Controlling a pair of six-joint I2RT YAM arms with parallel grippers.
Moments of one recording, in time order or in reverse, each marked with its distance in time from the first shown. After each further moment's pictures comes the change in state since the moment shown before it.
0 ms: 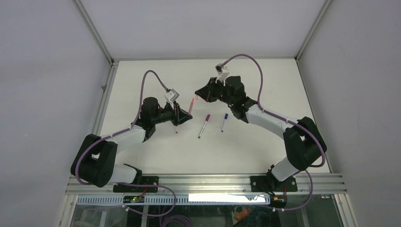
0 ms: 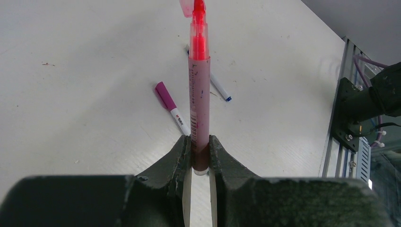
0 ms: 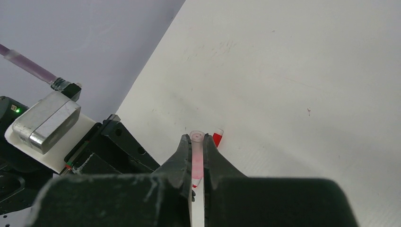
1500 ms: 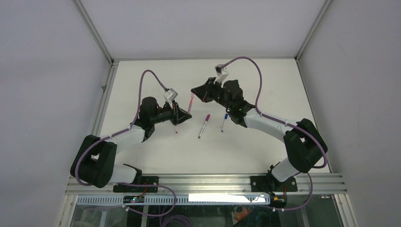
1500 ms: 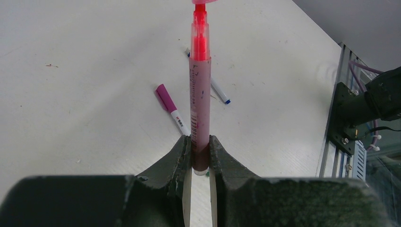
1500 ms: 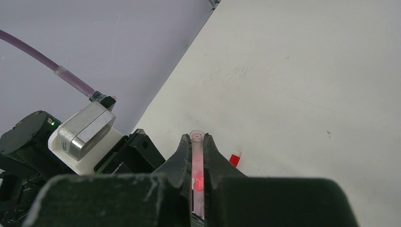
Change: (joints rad) left arm 0.013 -0.008 -0.003 0.010 0.014 -0.023; right arm 0.072 -0.017 -0.039 0.140 0.121 0.051
